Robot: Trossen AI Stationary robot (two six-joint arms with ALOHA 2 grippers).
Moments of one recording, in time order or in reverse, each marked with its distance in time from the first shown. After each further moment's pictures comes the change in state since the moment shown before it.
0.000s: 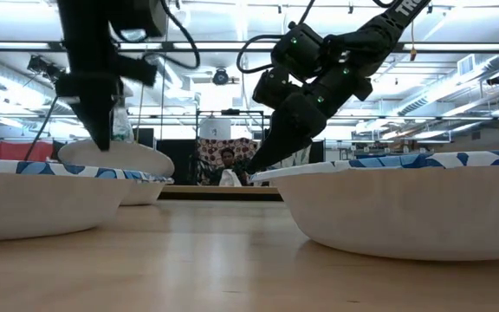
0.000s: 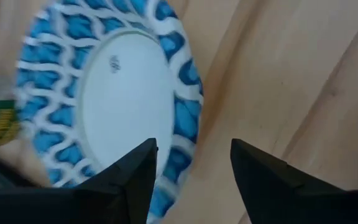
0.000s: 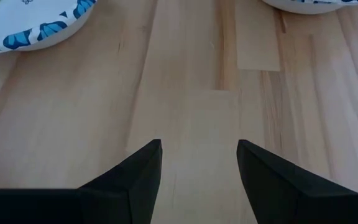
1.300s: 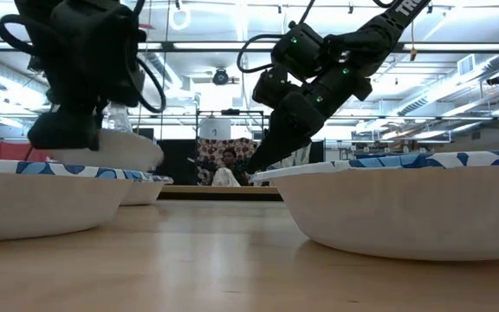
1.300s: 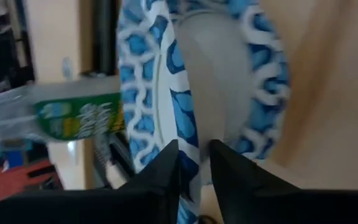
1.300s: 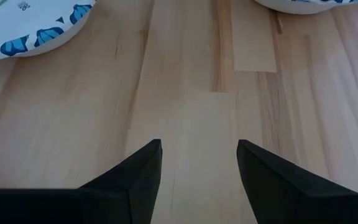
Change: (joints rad) left arm -0.231 0.257 0.023 -0.291 -0.413 -0.283; right arm -0.002 0.000 0.000 0.009 0.006 0.019
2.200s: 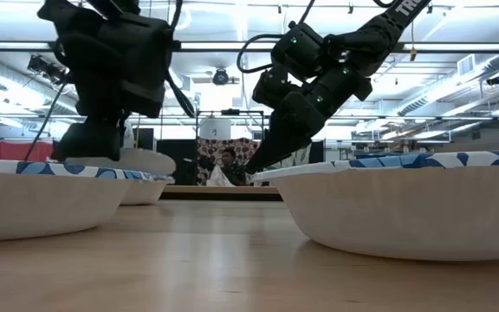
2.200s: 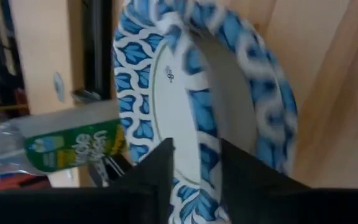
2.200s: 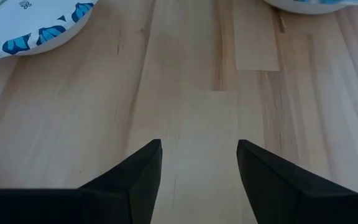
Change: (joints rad) left arm 0.134 -0.001 -0.003 0.179 -0.020 0.245; right arm 0.002 0.000 0.000 -0.004 -0.001 0.000
